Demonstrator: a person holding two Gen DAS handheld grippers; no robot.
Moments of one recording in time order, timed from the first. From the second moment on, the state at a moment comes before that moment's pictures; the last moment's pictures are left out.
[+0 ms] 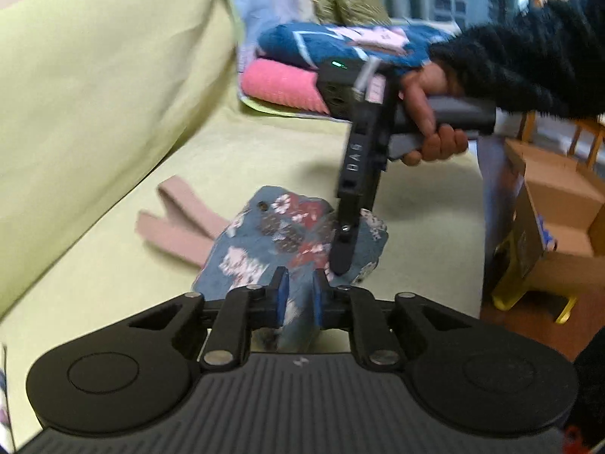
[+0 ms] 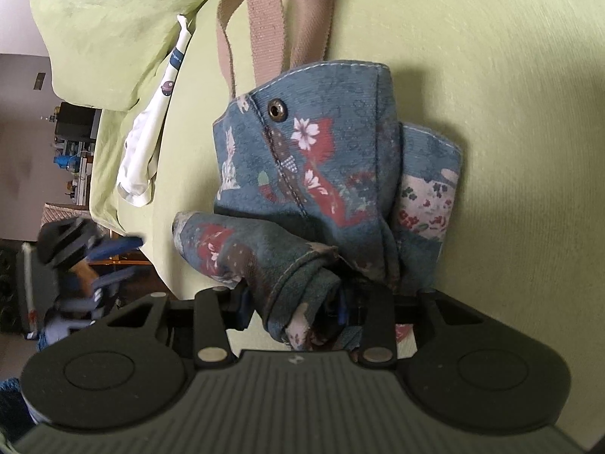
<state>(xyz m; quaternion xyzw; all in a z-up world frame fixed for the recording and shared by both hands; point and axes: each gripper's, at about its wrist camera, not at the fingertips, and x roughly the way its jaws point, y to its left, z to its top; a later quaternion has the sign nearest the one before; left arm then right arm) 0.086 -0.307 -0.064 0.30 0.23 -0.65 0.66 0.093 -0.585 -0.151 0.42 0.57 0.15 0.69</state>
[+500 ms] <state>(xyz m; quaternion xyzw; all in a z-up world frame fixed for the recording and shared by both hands) 0.085 -0.334 -0.089 0.32 0.25 -0.62 0.68 0.102 -0.596 -0.158 0.44 0.58 0.15 0.66</state>
